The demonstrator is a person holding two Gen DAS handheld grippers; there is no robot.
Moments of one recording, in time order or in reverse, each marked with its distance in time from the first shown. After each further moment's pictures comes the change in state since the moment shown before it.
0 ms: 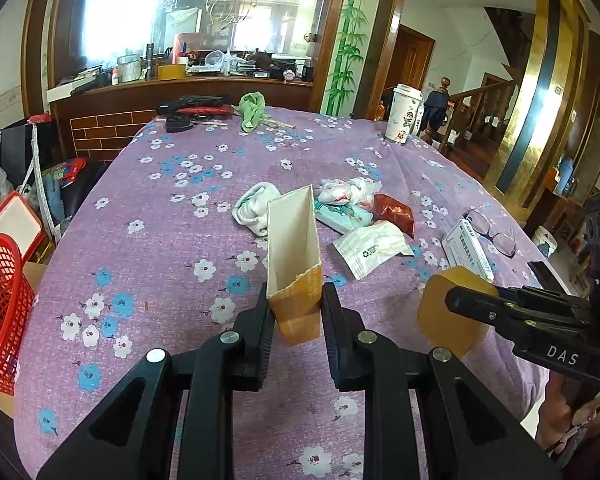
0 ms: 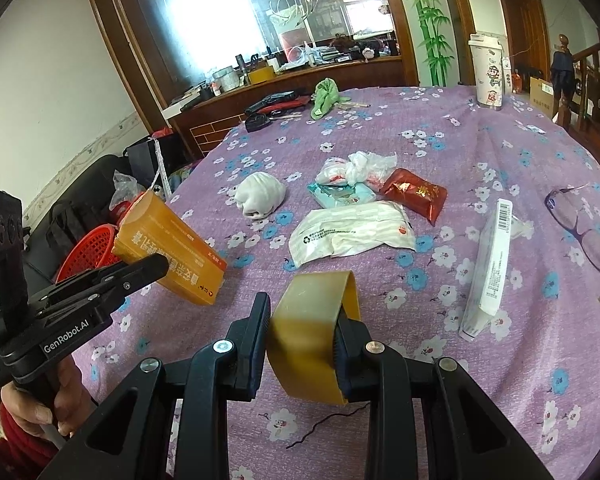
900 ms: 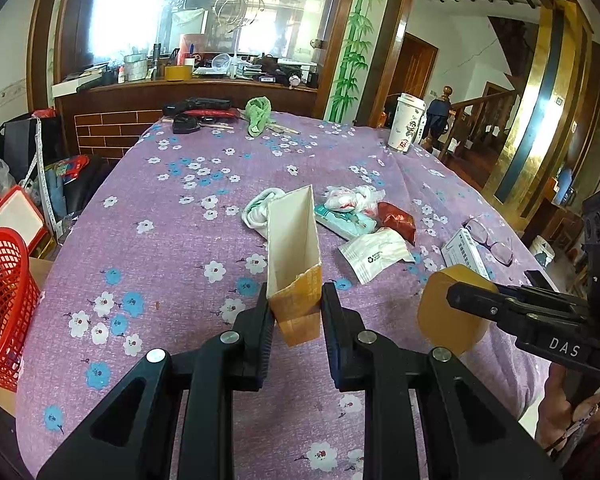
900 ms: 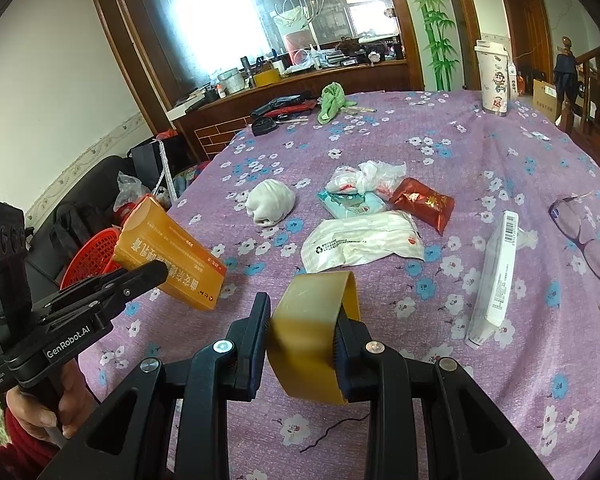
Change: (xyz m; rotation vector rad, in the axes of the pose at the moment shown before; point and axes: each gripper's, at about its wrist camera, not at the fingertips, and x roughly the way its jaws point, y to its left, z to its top) left arm -0.010 0.009 0.002 -0.024 -0.016 -0.005; right arm -0.002 0.006 0.009 -0.007 -0.008 0.010
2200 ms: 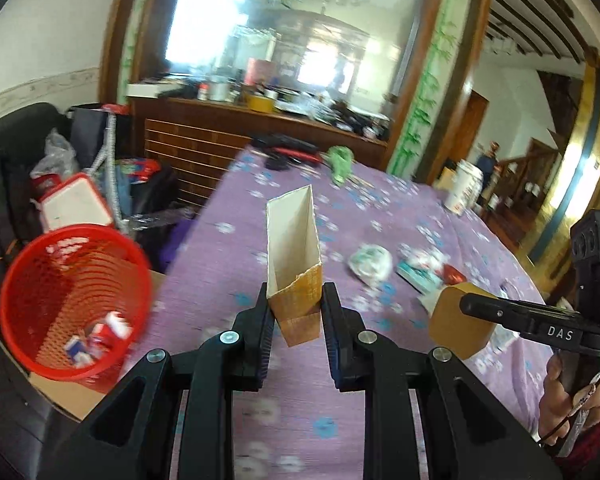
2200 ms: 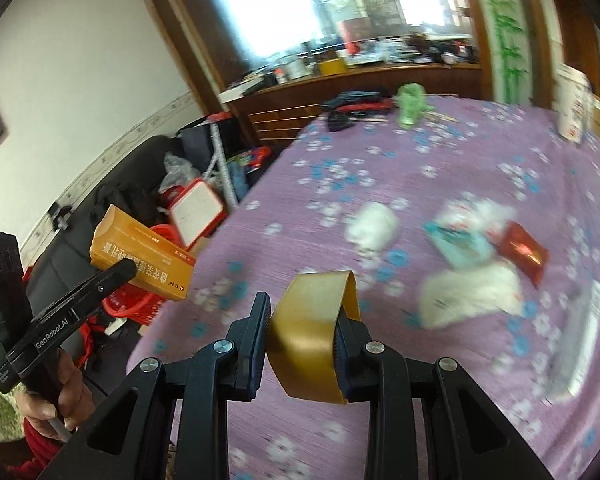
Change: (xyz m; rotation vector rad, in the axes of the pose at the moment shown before) left arm -0.087 0.107 0.008 -0.176 -0.147 0.152; right arm 0.037 0.089 0.050 -0.103 0.072 0.173
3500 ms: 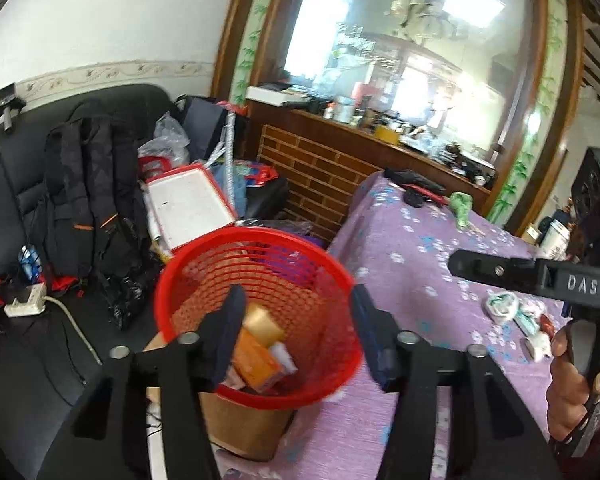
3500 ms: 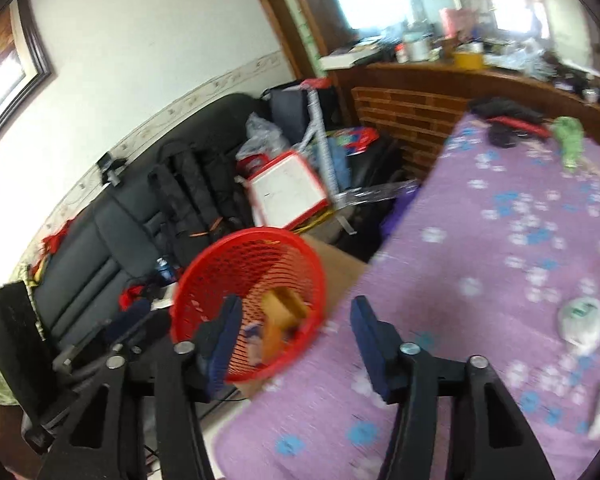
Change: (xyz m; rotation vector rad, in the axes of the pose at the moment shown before) left arm -0.043 0.152 -0.001 -0.158 -0.077 0.250; right arm 0.123 0.167 0.049 -0.161 0.081 0.175
